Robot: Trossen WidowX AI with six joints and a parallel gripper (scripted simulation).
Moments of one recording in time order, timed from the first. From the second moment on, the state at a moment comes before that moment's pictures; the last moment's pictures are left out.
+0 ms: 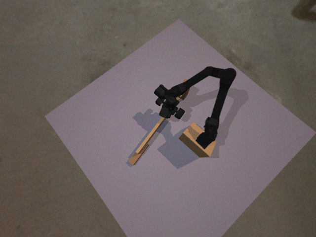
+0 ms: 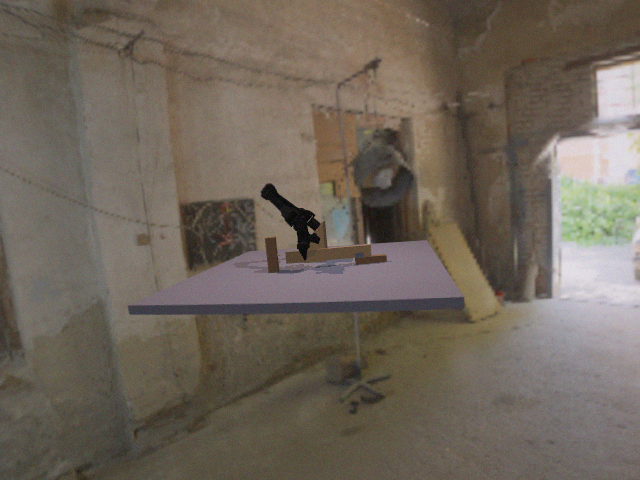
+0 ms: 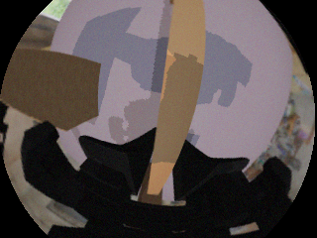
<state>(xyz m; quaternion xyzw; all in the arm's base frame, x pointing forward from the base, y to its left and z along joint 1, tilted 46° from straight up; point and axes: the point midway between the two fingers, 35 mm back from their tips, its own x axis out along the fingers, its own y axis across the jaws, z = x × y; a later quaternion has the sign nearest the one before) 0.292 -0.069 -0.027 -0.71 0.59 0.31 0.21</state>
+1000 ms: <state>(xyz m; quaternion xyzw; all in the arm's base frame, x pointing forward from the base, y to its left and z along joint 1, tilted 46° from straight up) 0.291 -0.071 -0.025 -0.71 0.59 0.31 0.21</state>
